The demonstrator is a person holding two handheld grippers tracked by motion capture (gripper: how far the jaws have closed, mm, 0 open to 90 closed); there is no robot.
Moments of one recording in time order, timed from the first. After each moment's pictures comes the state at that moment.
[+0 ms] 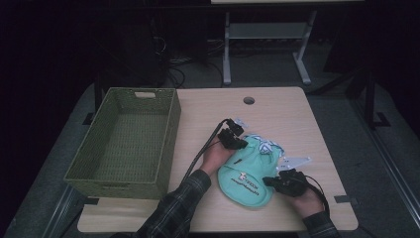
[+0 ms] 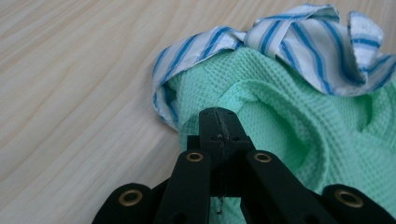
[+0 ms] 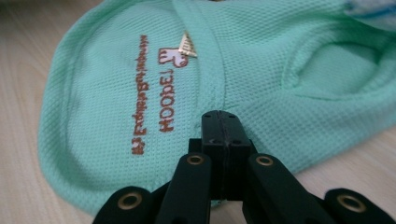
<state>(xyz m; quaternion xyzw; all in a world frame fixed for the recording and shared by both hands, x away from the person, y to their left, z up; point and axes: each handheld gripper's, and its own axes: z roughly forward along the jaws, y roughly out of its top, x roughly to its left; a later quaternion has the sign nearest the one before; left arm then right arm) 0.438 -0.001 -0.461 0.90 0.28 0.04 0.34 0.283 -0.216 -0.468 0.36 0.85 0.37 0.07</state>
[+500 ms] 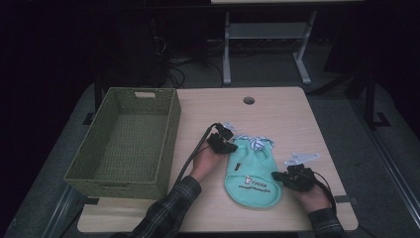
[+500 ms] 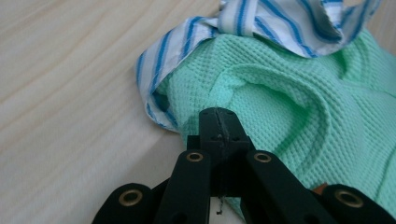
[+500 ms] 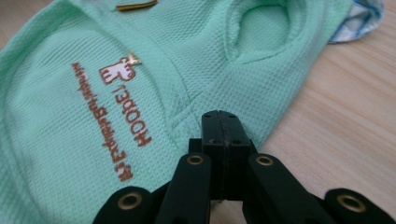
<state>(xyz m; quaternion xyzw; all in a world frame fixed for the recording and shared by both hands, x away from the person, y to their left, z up) 0.417 0.030 -0.459 0.89 0.31 0.05 0.34 0.294 -0.238 -0.468 0.39 0.84 0.35 0.10</state>
